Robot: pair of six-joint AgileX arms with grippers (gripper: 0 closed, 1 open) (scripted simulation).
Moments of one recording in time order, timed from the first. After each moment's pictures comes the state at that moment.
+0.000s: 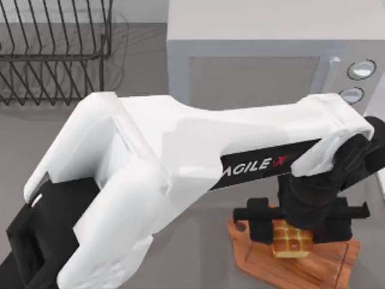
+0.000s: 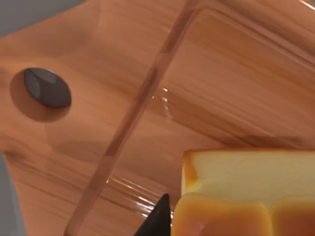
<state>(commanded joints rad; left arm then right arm) -1.09 2.37 1.95 -1.14 0.00 -1.07 0.00 0.00 0.00 0.00 0.00 0.00</state>
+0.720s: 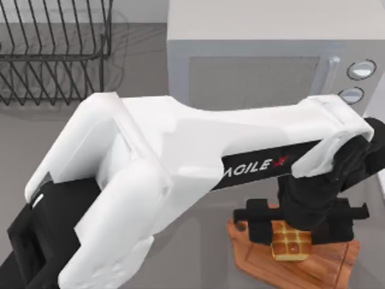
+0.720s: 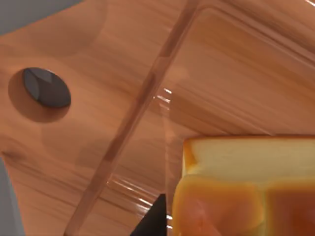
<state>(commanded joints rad) -1.09 2.37 1.95 -1.14 0.00 -1.07 0.00 0.00 0.00 0.00 0.00 0.00</state>
